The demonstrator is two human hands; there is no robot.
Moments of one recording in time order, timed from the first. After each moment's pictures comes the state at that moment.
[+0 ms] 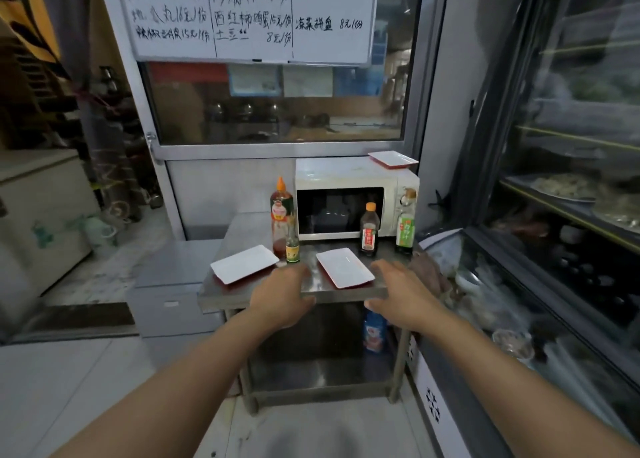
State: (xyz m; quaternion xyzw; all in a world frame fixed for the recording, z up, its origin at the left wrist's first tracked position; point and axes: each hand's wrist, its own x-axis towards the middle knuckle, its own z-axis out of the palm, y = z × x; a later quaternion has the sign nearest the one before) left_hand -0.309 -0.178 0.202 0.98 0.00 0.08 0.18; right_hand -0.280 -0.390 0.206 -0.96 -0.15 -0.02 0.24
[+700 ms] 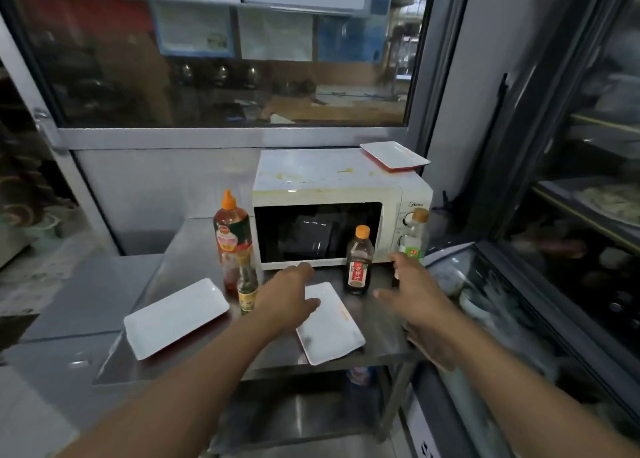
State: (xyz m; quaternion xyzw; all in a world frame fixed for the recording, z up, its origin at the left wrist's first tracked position) left_hand -0.001 -0.197 0.162 0.98 -0.02 0.02 0.19; right_hand 0.018 -0.417 0.179 -0.95 -0.09 -0.03 0.29
